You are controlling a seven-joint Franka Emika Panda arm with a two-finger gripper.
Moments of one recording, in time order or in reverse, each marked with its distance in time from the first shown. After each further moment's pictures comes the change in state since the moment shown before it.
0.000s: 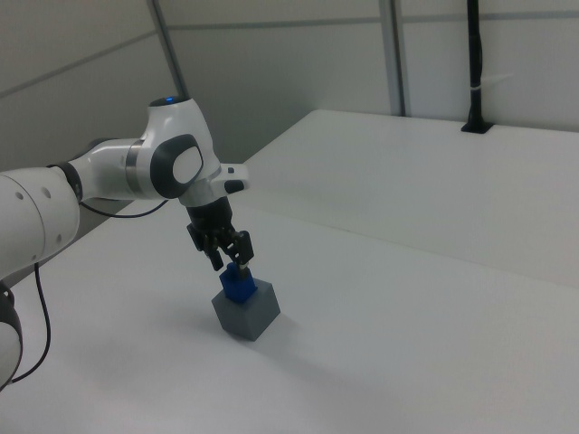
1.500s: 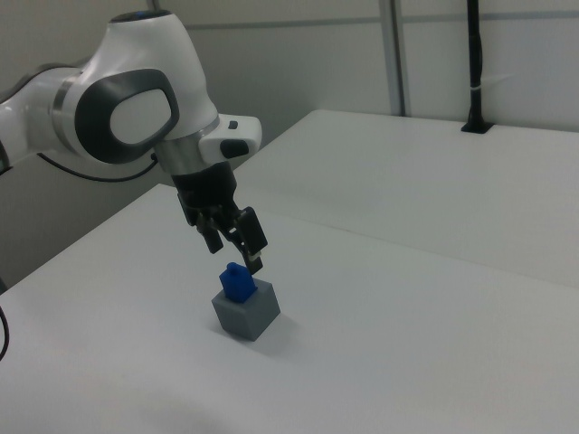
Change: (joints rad) arm -0.208 -0.485 -0.098 -0.227 0.045 -0.197 -0.162
